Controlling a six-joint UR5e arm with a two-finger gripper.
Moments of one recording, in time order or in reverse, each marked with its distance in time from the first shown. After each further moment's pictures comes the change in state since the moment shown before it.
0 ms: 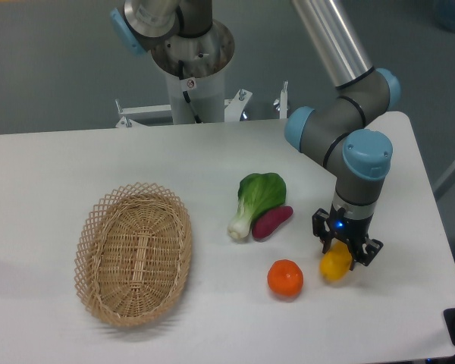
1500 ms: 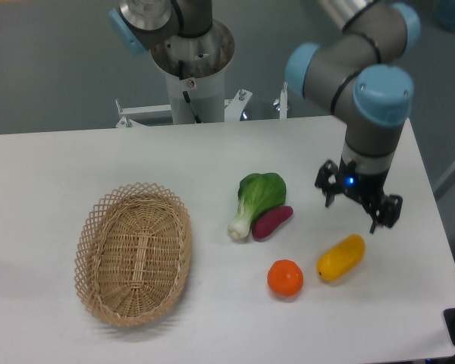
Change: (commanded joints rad) arm 0.017 0.279 0.190 -0.601 0.089 0.061
